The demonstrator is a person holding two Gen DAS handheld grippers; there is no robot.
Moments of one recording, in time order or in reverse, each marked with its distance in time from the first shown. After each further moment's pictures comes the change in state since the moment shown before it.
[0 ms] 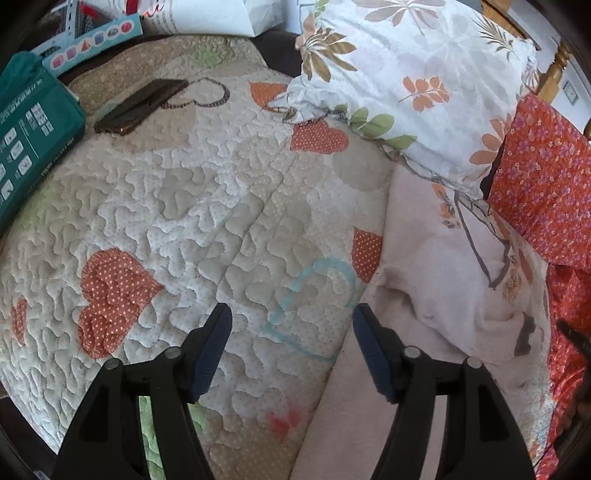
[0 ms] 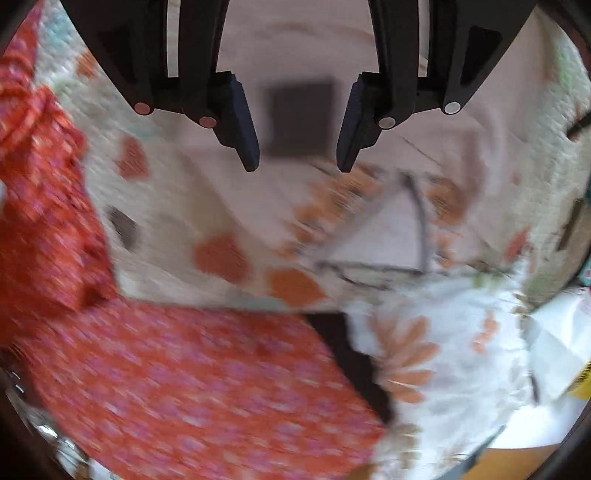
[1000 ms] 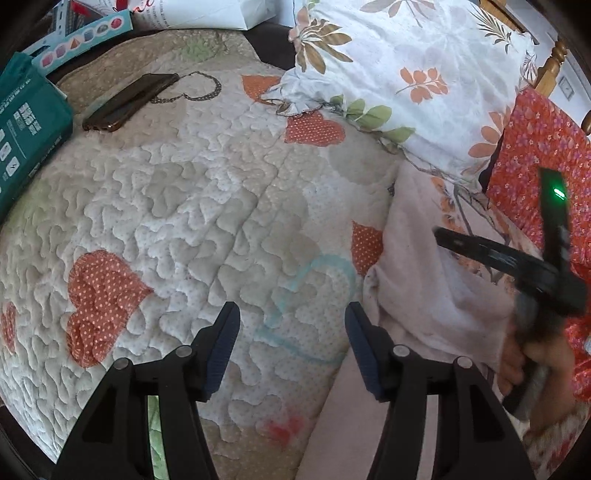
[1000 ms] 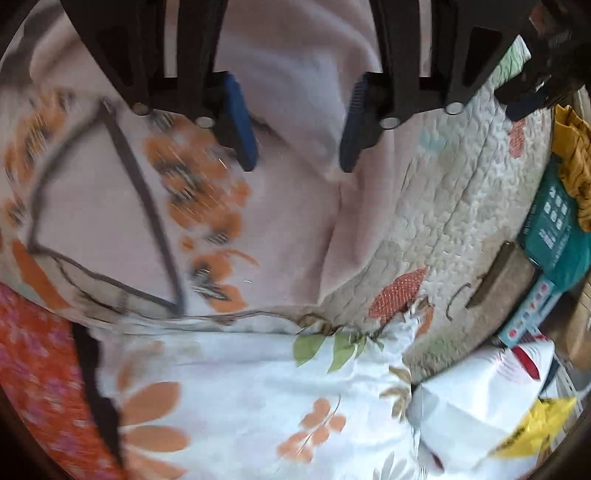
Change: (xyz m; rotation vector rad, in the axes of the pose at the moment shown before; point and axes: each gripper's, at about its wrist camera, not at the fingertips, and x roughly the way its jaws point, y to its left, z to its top) left arm 0.016 0.005 -0.001 0.007 0.030 -0.034; right arm 0.105 0.247 0.026 -0.267 0.153 0.451
